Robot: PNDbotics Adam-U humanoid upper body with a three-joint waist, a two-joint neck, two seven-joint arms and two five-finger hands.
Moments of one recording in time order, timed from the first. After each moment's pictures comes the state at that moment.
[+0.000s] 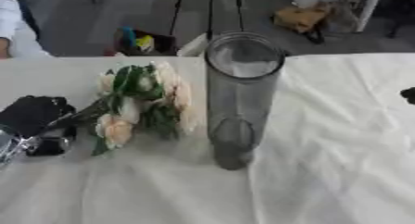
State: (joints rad) left arm -0.78 0.66 -0.20 -1.19 -1.33 -0.08 -0.21; right arm -0.27 -0.37 -0.05 -1.98 0.11 -0.27 -0.26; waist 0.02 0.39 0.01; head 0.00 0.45
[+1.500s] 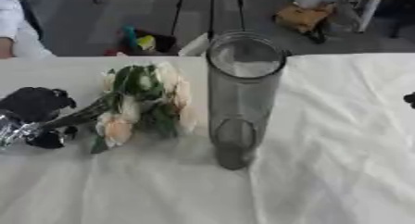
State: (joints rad) left arm -0.81 0.68 -0.18 -1.19 -1.32 -0.09 -0.37; right arm -0.26 -0.37 -0.04 -1.98 0.09 -0.27 -0.24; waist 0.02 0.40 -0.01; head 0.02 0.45
